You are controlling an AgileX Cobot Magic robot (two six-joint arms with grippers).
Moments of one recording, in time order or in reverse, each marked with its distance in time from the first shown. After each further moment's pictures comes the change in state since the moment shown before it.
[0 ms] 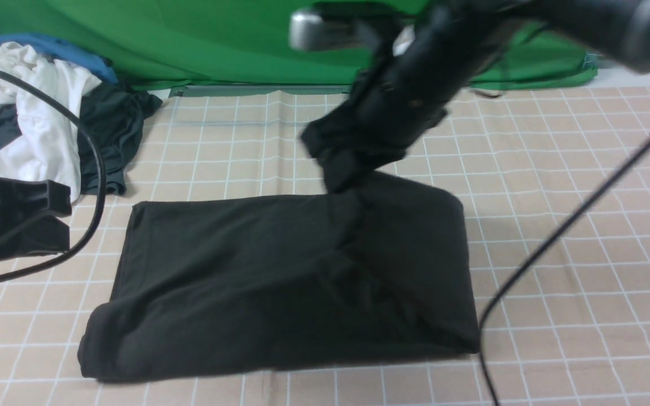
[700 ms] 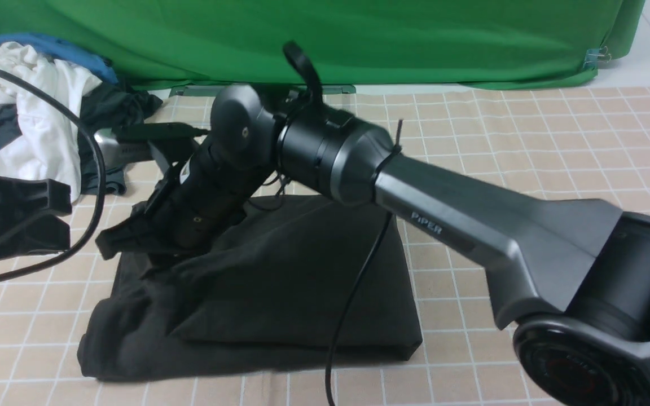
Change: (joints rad) right arm 0.232 0.478 -0.412 0.156 -0.216 0.066; left arm 0.000 0.000 0.000 -0.003 -0.003 0.000
